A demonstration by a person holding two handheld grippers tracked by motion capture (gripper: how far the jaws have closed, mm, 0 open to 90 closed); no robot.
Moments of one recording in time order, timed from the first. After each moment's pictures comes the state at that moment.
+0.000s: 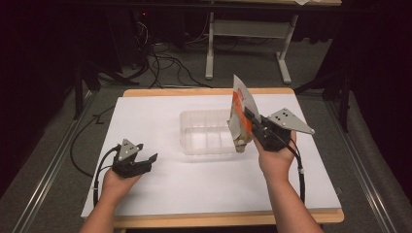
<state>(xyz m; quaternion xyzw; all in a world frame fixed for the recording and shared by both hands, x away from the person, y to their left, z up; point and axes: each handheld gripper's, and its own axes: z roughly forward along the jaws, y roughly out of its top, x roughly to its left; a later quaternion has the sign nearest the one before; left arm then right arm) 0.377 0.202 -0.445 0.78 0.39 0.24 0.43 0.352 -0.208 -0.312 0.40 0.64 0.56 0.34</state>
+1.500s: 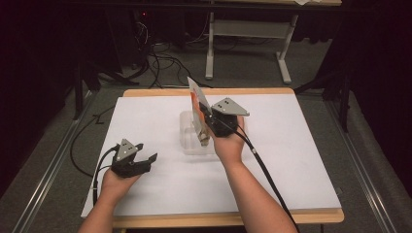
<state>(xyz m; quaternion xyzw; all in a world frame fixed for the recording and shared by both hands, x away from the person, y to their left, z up) 0.376 0.204 -0.443 0.78 0.38 0.23 0.43 0.422 -0.105 -0.345 0.38 0.68 0.54 0.31</state>
